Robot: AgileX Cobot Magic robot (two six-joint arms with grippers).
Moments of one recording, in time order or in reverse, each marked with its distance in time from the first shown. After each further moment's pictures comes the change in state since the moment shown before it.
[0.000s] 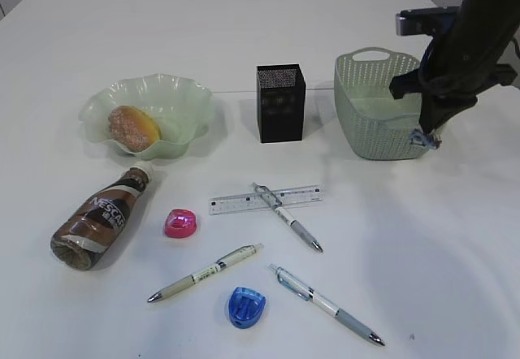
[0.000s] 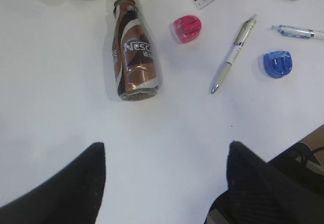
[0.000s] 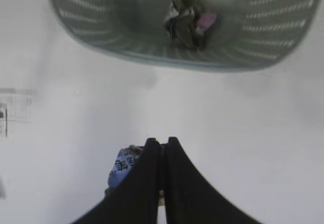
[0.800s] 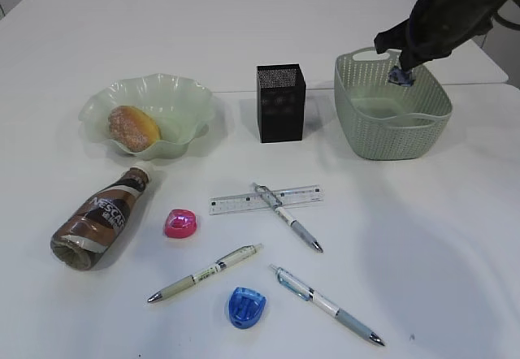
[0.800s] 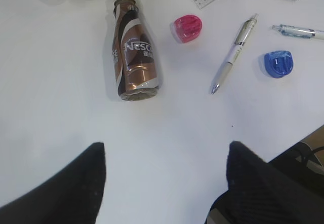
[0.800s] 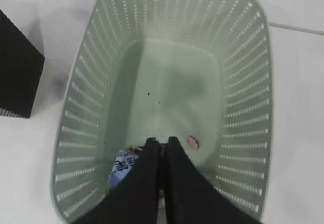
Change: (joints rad) left arm 0.000 0.002 0.000 0.000 0.000 0.000; right arm 0.000 0.053 -0.102 -0.062 -0.353 0.000
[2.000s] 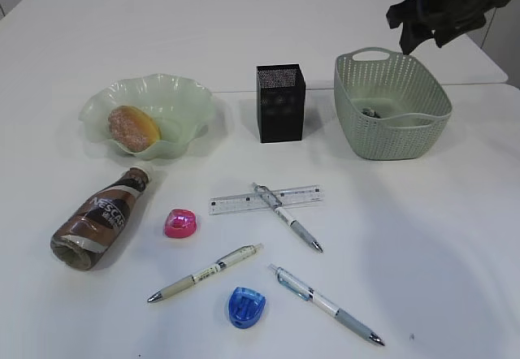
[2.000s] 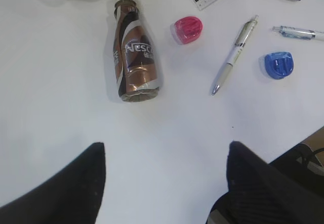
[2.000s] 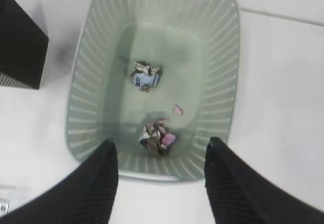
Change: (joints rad) left arm 0.000 0.000 0.000 0.002 -0.004 0.000; right arm 0.000 -0.028 -0.144 -0.014 0.243 -0.014
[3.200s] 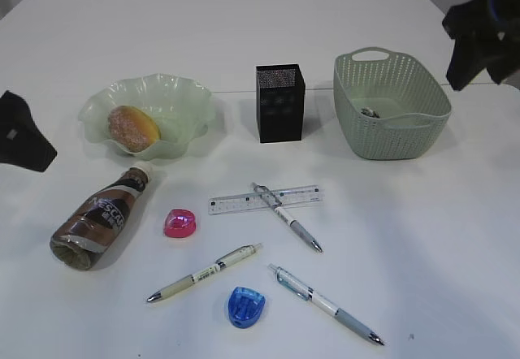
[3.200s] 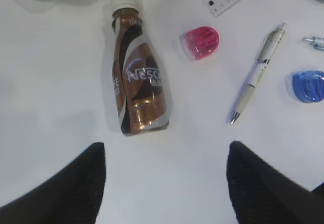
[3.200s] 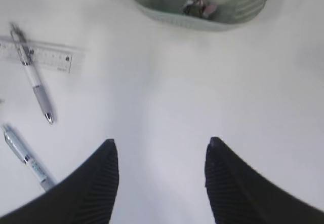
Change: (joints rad) left arm 0.000 0.349 -0.099 0.004 -0.134 0.026; right arm 0.000 -0.346 0.311 0.133 0.276 -0.072
